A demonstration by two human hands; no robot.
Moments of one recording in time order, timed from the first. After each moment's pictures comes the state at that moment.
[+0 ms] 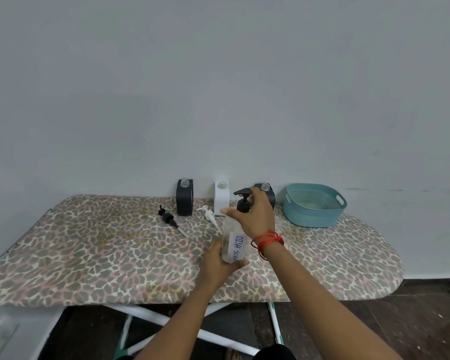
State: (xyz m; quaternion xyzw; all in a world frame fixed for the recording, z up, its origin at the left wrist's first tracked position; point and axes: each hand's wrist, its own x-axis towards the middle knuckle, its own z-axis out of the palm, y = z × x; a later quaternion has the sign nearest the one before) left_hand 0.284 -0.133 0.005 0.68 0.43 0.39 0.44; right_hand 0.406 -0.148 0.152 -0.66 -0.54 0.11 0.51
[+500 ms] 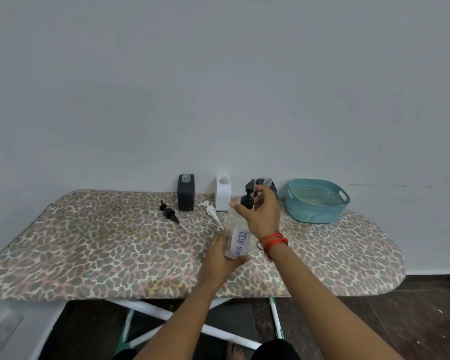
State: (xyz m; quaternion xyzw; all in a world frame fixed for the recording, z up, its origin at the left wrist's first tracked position) left_hand 0.286 -0.136 0.007 0.70 0.44 0.39 0.41; right_hand 0.409 -0.149 0.139 -0.64 -0.48 0.14 0.59
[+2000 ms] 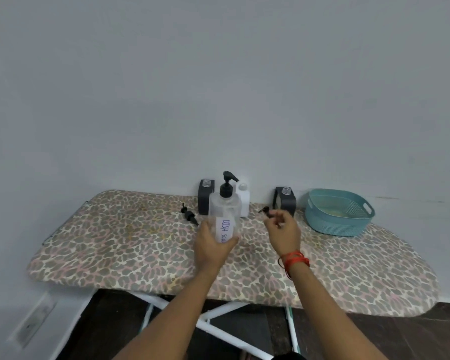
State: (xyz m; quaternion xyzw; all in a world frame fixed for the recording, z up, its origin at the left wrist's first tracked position) left_hand 0.248 -0.124 0.060 0.59 0.58 0.47 0.29; right_hand 0.428 -0.153 0.100 -0.68 -0.43 0.19 0.56
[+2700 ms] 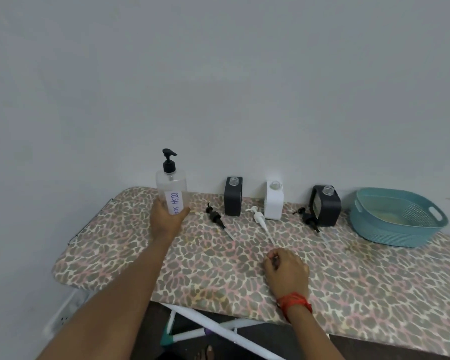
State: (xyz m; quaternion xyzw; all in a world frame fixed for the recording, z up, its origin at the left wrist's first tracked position) left_hand 0.089 0.016 0.051 0.51 0.66 0.50 0.23; right_hand 0.372 -0.136 -0.005 -0.78 -0.54 0.09 0.30
